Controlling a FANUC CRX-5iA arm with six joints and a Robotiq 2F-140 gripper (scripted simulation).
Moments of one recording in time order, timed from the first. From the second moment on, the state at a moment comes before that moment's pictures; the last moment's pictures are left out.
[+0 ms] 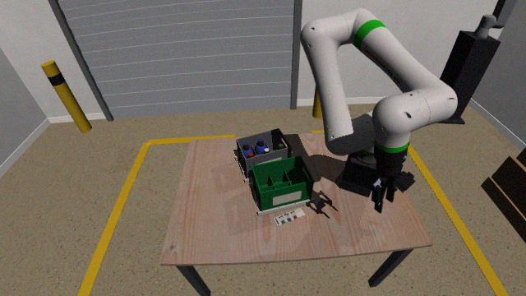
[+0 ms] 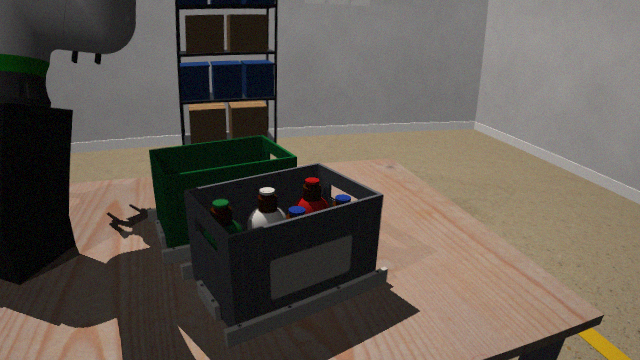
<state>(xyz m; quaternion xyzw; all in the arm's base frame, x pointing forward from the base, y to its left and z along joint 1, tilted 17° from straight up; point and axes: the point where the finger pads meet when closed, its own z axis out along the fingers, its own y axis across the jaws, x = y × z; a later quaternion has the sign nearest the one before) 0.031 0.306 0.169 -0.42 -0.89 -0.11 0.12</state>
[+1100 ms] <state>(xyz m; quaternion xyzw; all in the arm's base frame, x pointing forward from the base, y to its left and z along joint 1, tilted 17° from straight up) 0.123 0.340 0.191 -0.80 -0.58 -0.08 0.13</state>
